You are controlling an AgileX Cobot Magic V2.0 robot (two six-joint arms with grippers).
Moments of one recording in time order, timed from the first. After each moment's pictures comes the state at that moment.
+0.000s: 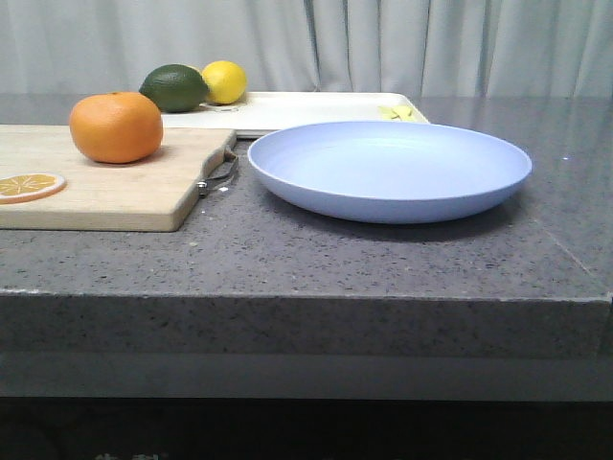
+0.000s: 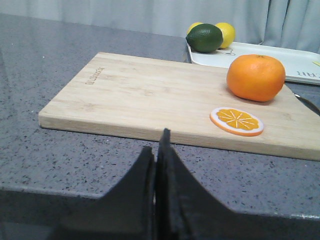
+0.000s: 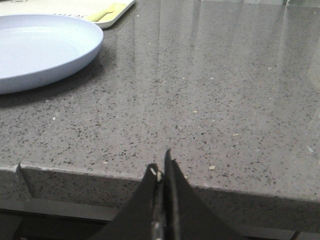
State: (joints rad) left arm -0.06 0.00 0.00 0.00 0.18 -0.12; right arm 0.04 -0.01 0.03 0.04 0.25 -0.02
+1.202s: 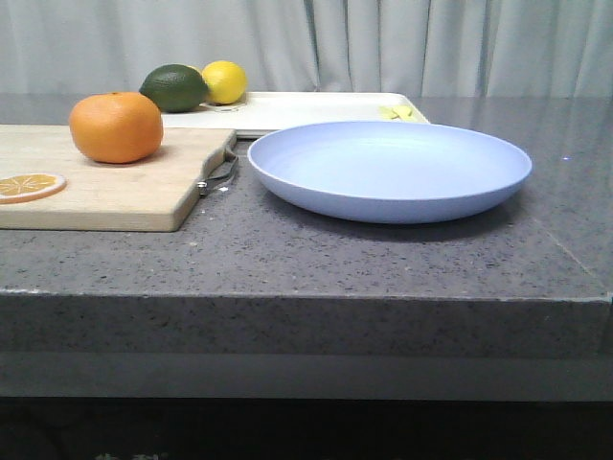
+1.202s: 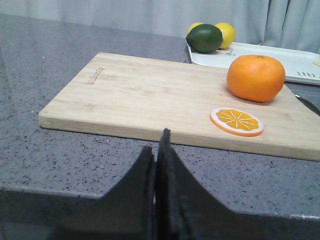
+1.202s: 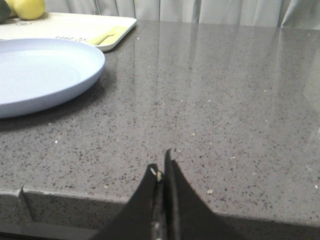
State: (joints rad) left arm -0.06 0.00 0.00 0.00 0.18 -0.12; right arm 0.04 -0.01 0.03 0.04 0.18 -0.02
